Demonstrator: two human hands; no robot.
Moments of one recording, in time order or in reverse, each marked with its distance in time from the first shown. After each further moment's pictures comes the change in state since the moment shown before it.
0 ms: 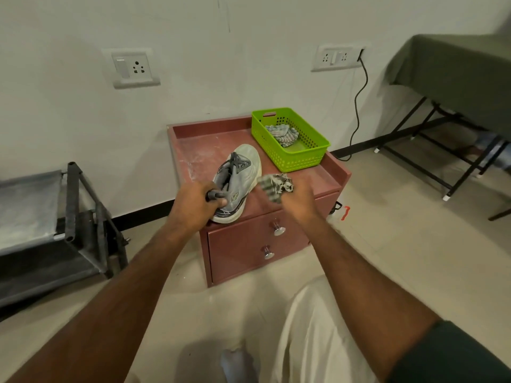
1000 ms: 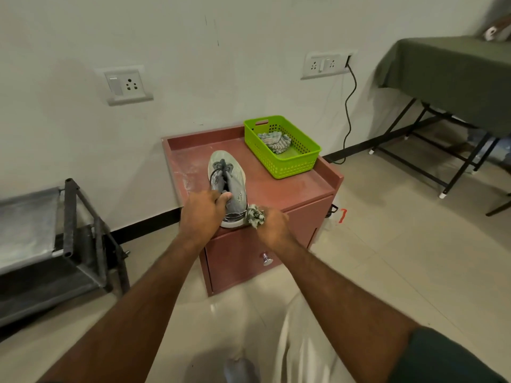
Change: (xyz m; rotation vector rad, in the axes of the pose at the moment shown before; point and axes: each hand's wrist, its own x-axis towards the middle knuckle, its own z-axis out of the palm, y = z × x) left_hand 0.007 0.018 0.025 0.206 0.110 0.051; right_hand -0.022 0.023 0.039 -0.346 -0.118 -0.088
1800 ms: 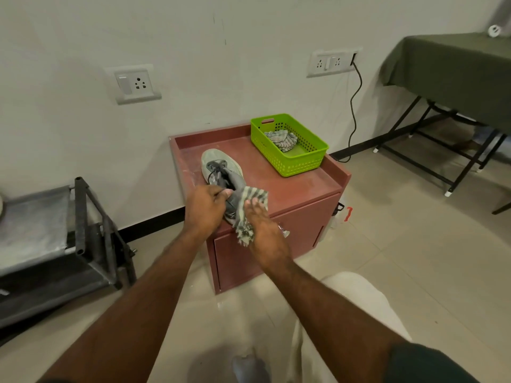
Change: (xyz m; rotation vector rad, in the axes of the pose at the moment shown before) left_hand 0.001 -0.007 -0.013 -0.312 0.071 -0.085; right_hand -0.031 -0.004 0.036 -0.055 0.057 -0.255
